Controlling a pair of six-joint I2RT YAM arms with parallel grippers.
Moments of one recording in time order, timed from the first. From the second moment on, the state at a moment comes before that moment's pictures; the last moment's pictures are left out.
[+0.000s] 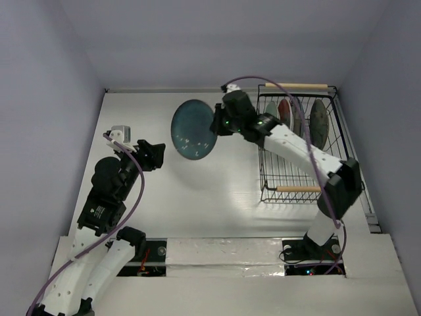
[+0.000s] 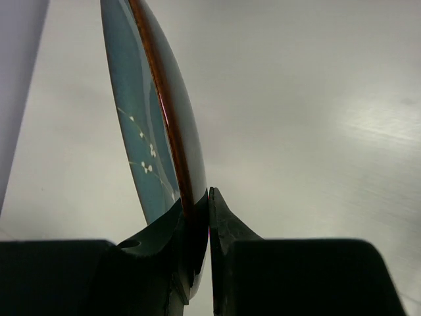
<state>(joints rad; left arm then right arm) -0.37 0.55 0.77 -0.32 -0.06 -0.40 0.71 1.69 1.62 -0.46 0.12 0.52</state>
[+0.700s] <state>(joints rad) -0.37 0.55 0.77 -0.32 -0.08 -0.40 0.75 2.03 1.50 -0.14 0.07 0.81</state>
